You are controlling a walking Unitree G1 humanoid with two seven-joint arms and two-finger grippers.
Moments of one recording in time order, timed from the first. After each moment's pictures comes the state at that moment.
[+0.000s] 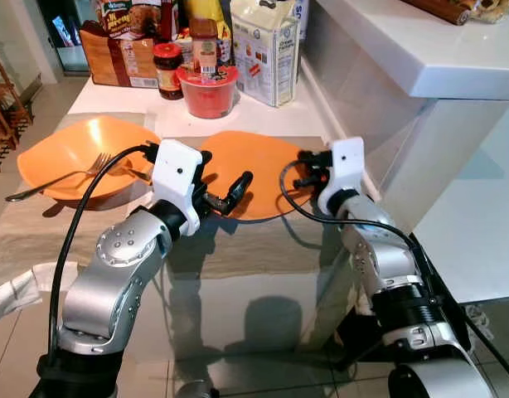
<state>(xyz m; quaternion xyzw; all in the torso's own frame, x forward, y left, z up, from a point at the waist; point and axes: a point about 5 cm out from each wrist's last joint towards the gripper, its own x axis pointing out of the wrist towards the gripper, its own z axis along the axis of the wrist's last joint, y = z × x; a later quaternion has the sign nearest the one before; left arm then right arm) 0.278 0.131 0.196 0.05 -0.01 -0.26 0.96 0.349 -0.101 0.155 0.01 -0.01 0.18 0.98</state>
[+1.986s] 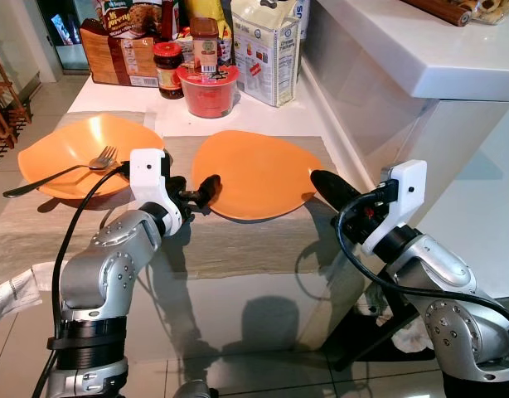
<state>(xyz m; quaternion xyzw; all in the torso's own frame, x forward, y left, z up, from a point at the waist) 0.308 0.166 0.160 -0.11 0.13 -0.15 0.97 0.259 -0.133 0.183 0.10 -0.01 0.30 0.95</state>
